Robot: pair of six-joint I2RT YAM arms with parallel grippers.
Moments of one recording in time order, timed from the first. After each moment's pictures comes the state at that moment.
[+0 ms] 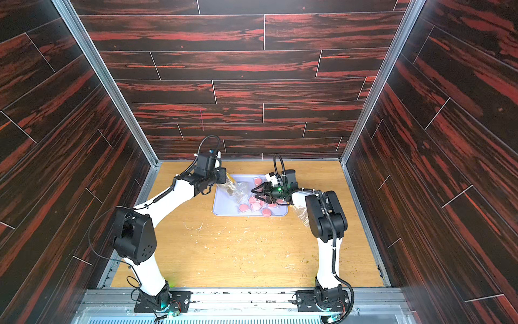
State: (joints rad) left arm -0.41 1.84 1.52 -0.32 -0.08 -0.27; right arm 0.30 2.09 1.24 0.21 -1.05 0.89
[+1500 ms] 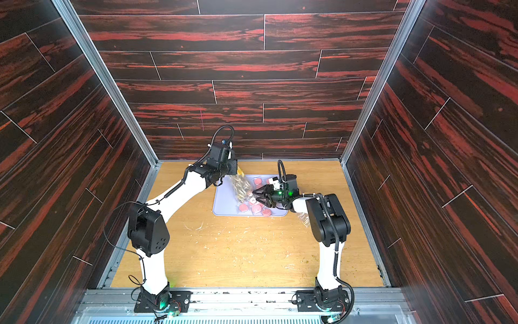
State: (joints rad) left arm -0.48 1.97 1.79 -0.42 -0.19 -0.25; right arm 0.31 2.03 1.11 0.37 -0.94 1.10
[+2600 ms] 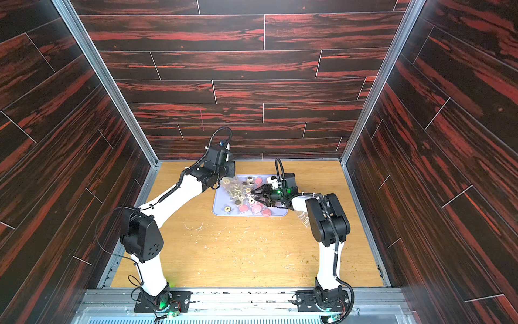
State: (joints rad) left arm -0.50 1.88 1.70 -0.41 -0.23 -0.25; right arm 0.32 2.03 1.15 0.29 -0.95 1.04
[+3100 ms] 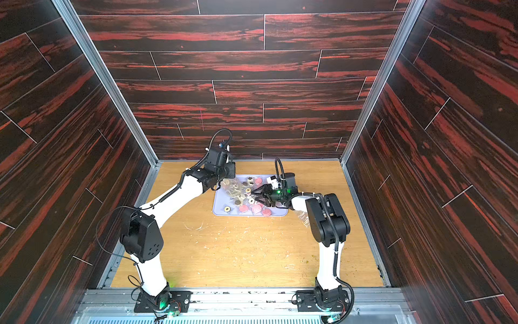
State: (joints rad) left arm -0.51 1.88 1.67 -0.40 -0.21 -0.30; right arm 0.32 2.03 1.15 0.27 -0.95 1.04
